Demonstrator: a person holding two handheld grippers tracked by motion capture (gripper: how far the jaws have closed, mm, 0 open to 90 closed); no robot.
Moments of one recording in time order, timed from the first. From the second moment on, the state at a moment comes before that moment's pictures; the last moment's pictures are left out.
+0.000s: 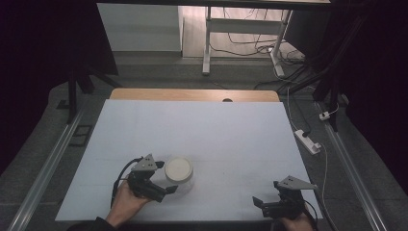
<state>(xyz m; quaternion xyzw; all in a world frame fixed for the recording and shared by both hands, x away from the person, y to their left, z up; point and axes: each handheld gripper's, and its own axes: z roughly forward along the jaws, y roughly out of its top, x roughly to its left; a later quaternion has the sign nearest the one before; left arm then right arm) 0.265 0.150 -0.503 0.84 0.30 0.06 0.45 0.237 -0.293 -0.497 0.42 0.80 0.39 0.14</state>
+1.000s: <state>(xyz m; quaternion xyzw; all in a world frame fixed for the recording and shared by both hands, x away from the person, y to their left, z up) 0.273 0.121 -0.528 0.86 0.27 0.11 0.43 0.237 -0.292 -0.497 0.42 0.81 0.39 0.14</state>
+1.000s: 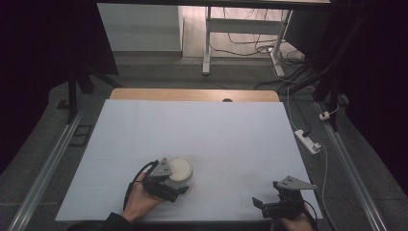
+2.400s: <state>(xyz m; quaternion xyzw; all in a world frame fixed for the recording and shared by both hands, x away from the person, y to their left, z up) 0.288 0.101 -0.481 0.87 0.24 0.09 0.42 0.237 -0.292 -0.497 0.42 0.81 0.39 0.14</state>
